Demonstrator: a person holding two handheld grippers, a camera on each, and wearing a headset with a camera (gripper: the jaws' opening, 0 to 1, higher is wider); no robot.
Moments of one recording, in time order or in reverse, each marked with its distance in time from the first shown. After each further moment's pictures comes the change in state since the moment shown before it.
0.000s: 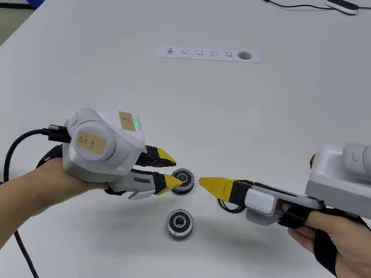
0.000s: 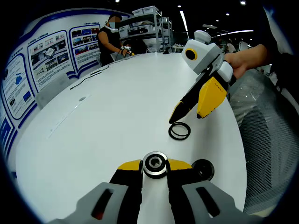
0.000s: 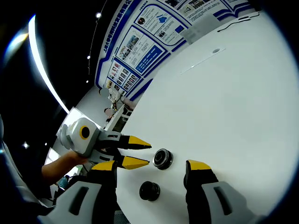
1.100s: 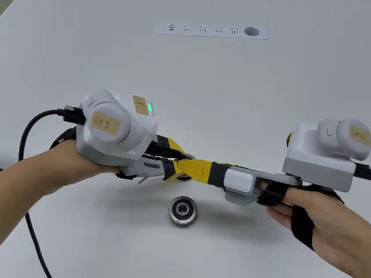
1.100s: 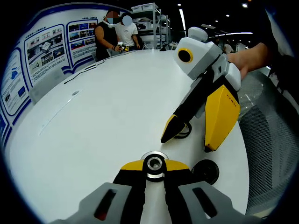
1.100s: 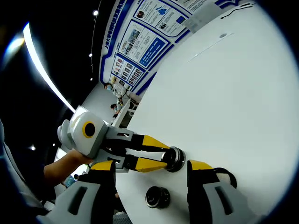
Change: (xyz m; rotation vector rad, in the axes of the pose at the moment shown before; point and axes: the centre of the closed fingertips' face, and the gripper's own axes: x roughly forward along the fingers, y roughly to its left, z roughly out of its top) left arm 0.017 -0.004 -0.007 -0.024 0.024 -0.059; right arm 0.033 0.010 -0.013 0.051 0.064 0.074
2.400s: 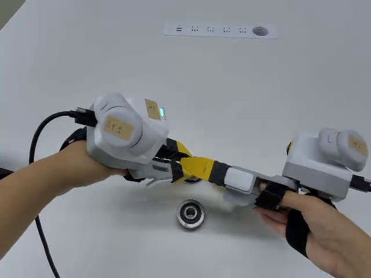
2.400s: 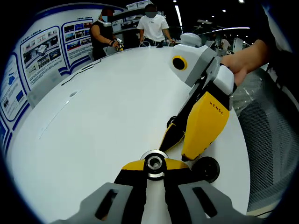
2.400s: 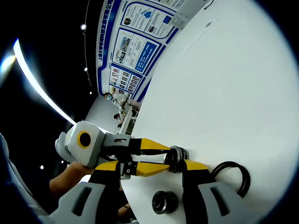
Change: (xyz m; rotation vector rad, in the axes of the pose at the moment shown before) left arm -0.001 -0.001 -0.004 0.042 0.032 -0.008; right arm 0.011 -0.006 -0.001 0.157 -0.053 0.041
